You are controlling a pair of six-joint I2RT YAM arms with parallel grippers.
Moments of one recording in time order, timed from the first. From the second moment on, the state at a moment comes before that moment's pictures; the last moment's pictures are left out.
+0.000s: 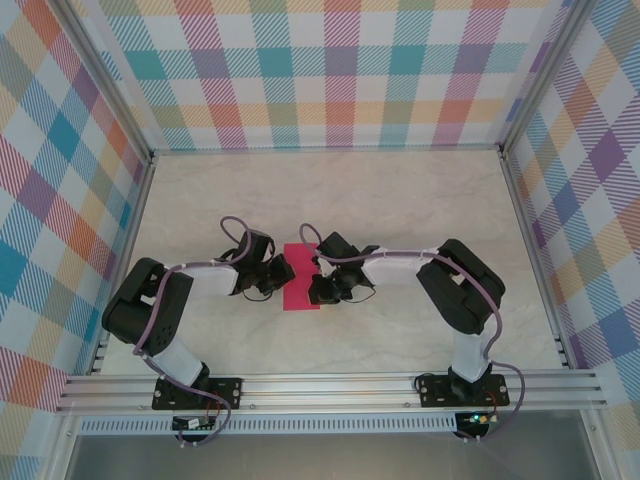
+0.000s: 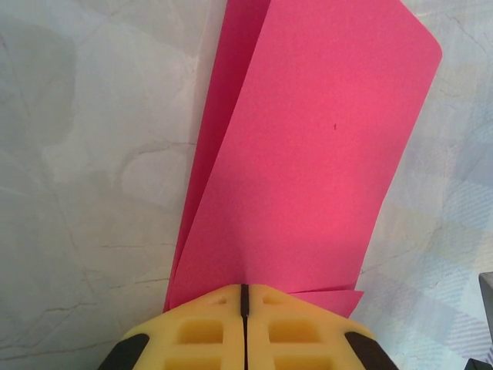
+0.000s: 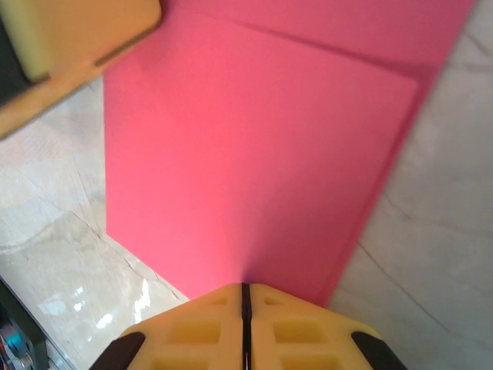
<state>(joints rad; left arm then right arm) -0.42 1.63 0.66 0.02 0.34 -0.91 0.84 1.88 1.04 -0.32 -0.45 0.65</state>
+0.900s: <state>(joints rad) -0.34 1.37 0.66 -0.21 0.22 -0.85 0.84 1.81 1.08 -0.47 -0.44 0.65</state>
